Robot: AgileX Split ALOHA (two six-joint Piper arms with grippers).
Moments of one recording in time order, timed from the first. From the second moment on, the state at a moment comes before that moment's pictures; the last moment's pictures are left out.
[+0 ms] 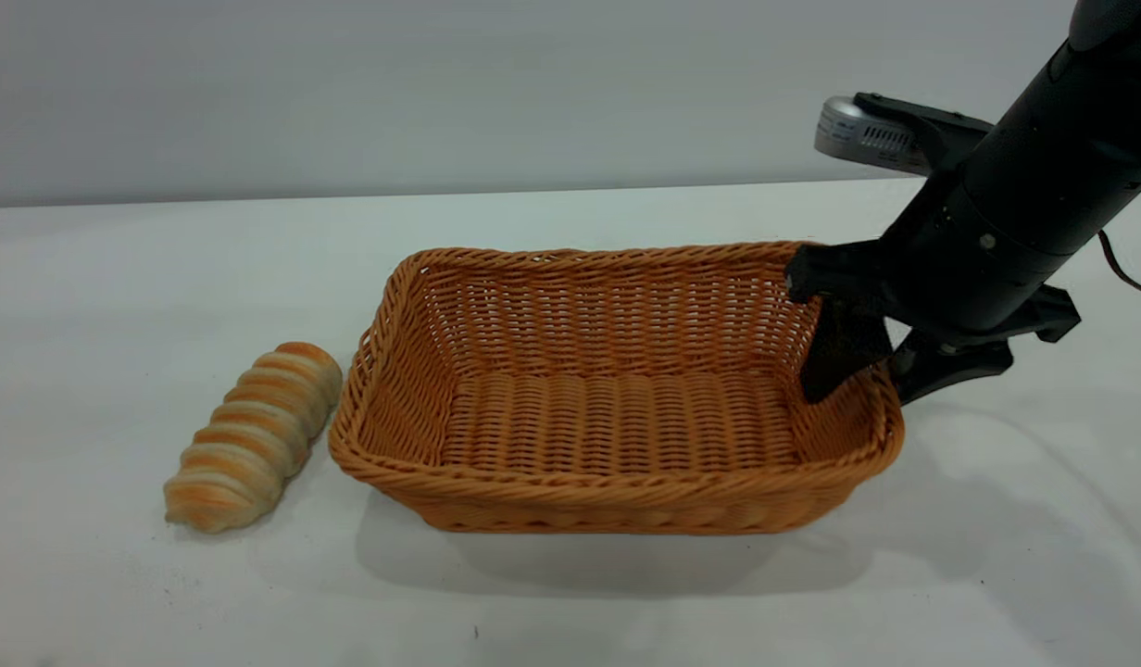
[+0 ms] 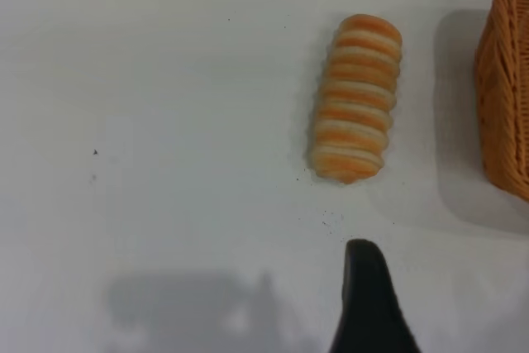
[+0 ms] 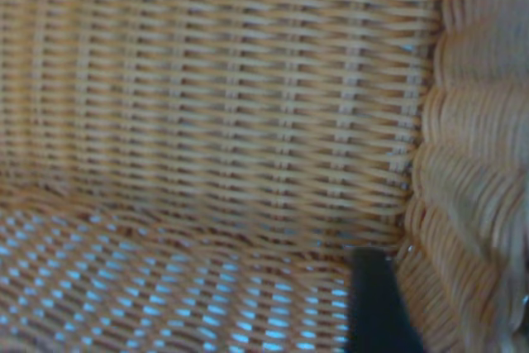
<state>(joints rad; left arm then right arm) -0.07 0.82 -0.60 -0.04 0.61 -0.15 0.32 1.96 -0.96 0.69 0.32 -0.34</state>
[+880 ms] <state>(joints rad) -0.07 1.07 -0.60 -0.23 0.46 0.09 0.32 1.62 -0.96 0.59 0.46 -0.46</state>
